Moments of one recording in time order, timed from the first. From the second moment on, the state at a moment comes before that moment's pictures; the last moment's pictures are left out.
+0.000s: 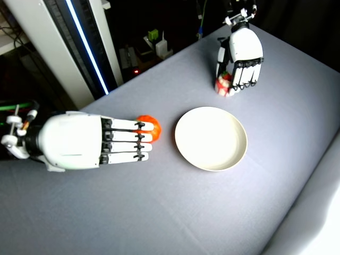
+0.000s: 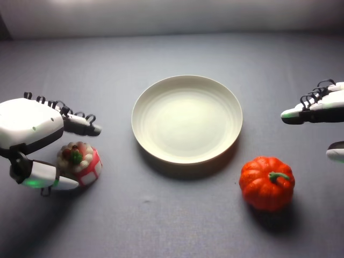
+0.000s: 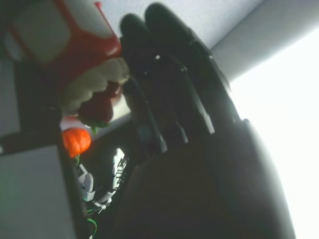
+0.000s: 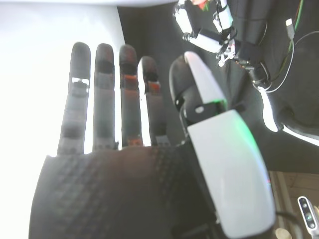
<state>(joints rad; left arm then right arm) 0.85 -0.90 1.14 -0.05 -0.68 0.81 -0.91 -0.91 1.23 -0.34 1.06 -0.24</state>
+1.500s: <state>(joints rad) 1.10 -0.77 0.97 -0.20 -1.22 0.74 -0.64 -1.09 1.29 -0.90 0.73 -0.15</state>
